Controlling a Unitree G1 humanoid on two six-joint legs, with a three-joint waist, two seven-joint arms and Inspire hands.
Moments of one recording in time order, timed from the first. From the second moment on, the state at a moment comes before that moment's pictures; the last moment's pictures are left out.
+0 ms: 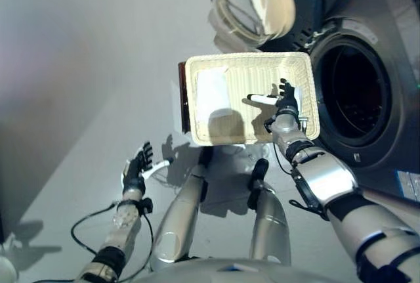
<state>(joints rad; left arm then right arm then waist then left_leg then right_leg) -0.05 0.30 -0.24 0.70 -0.42 -0.44 0.18 -0.99 -0.23 0.35 1.51 0.32 -0.22 -0.44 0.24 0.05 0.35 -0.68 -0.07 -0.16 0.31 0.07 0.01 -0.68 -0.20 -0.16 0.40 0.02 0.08</state>
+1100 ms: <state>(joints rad) -0.11 0.39 -0.16 0.44 -0.31 -0.42 0.22 -1.11 -0.26 0.36 1.57 0.26 -0.13 -0.57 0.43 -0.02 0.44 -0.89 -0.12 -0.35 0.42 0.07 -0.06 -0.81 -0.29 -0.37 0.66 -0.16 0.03</state>
